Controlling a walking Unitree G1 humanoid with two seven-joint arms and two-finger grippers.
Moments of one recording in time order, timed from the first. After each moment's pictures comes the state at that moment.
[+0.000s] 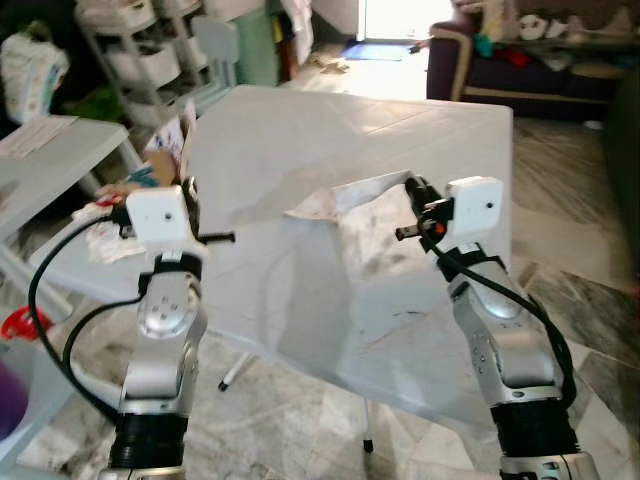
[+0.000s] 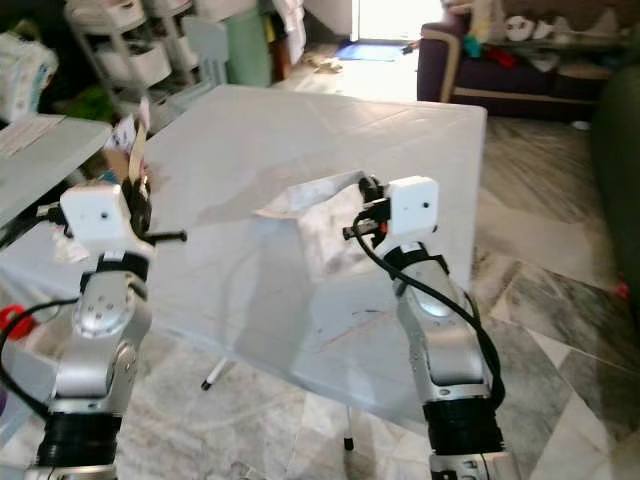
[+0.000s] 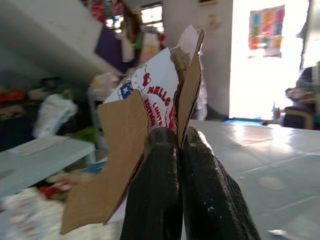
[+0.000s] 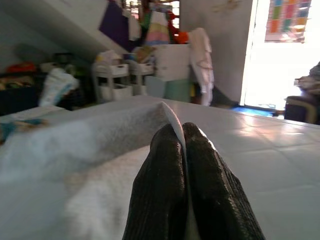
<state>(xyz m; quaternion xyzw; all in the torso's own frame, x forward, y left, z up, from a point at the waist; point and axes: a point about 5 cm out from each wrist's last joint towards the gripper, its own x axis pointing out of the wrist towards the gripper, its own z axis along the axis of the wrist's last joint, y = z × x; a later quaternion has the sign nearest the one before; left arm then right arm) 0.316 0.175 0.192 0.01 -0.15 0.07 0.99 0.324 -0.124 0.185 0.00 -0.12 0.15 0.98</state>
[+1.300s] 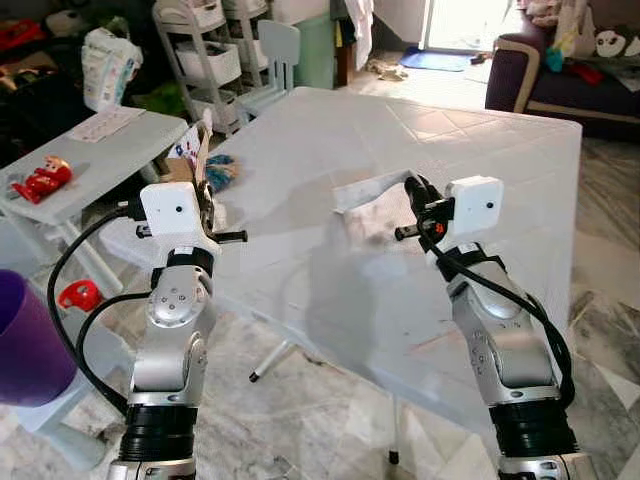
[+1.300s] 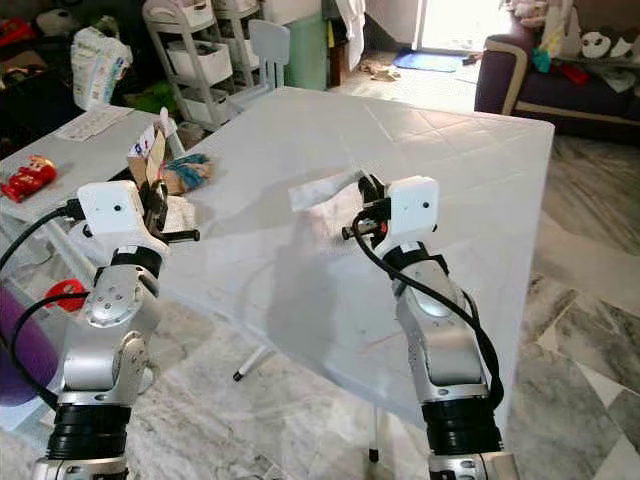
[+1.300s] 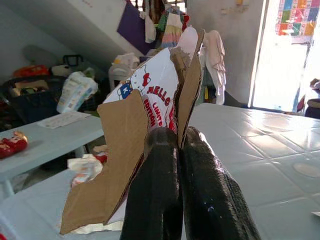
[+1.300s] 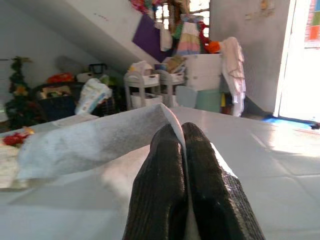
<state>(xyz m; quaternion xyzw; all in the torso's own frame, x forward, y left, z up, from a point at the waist) 0.320 0.165 0.183 -0.02 -0.10 0.05 0.99 0.324 -0.119 0.184 0.01 -0.13 0.15 0.98</state>
